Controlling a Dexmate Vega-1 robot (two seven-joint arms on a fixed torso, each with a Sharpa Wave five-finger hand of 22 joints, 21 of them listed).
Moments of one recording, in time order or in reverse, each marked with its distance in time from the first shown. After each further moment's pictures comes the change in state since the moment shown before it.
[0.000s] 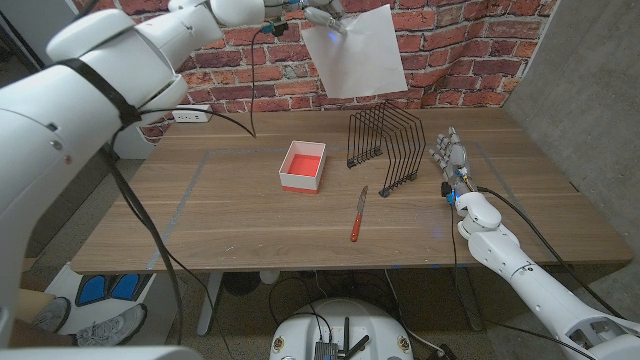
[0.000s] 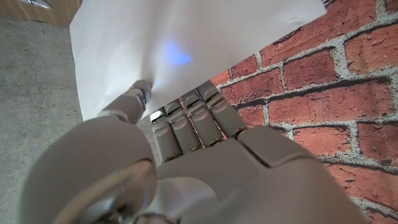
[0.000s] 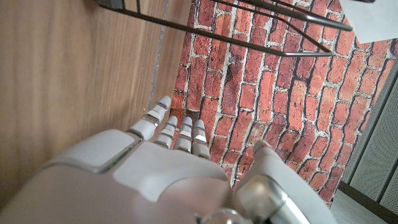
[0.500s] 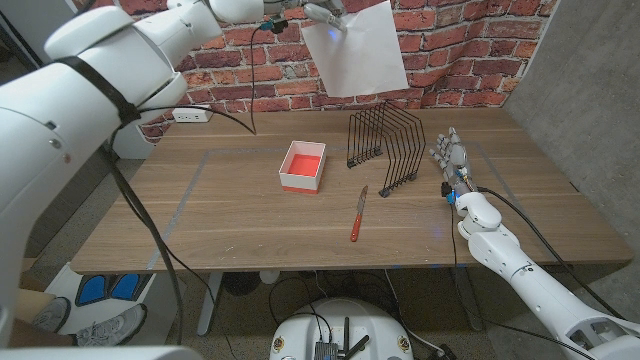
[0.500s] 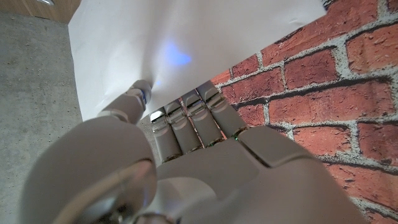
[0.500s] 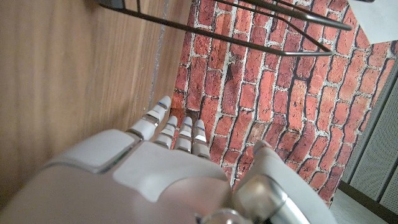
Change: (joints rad) left arm -0.004 -0.003 -0.013 0.001 -0.038 0.007 -0.048; left_hand 0.000 0.000 -0.004 -0.004 0.000 0.000 0.000 0.000 0.000 0.000 0.000 0.000 0.000 -0.007 0.000 0.000 0.000 -0.011 0.004 -0.008 0.000; right arm -0.003 -0.001 0.001 -0.004 -0.001 -0.002 -0.005; right_hand 0.000 0.000 -0.004 0.004 0.000 0.000 0.000 0.000 0.000 0.000 0.000 0.000 0.000 0.000 0.000 0.000 0.005 0.000 0.000 0.000 0.000
